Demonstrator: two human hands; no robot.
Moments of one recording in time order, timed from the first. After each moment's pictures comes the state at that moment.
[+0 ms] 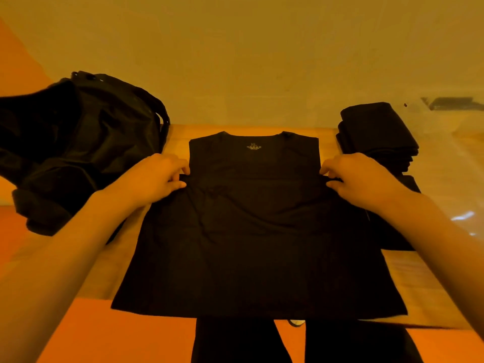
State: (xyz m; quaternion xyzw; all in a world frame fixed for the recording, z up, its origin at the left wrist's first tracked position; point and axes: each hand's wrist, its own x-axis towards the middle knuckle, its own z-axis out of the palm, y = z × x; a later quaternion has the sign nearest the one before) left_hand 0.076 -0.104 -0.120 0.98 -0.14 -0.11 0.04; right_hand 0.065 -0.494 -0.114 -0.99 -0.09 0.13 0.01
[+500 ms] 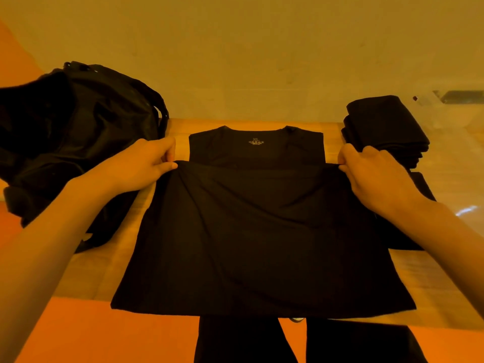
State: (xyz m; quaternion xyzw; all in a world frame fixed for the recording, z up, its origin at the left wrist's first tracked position) left_hand 0.079 -0.090 -0.103 0.98 -0.11 -0.09 0.15; right_hand 0.047 -0.499 -0.117 -0.99 -0.10 -0.01 -0.04
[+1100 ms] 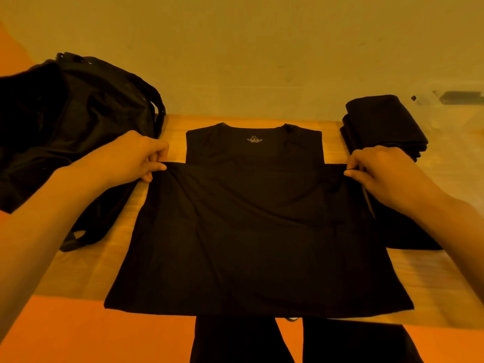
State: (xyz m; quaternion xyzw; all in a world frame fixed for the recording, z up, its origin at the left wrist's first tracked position) left_hand 0.087 -0.083 -0.100 0.98 -0.09 -0.13 0.09; right_hand 0.052 -0.522 -0.115 -0.99 -0.10 0.02 0.07
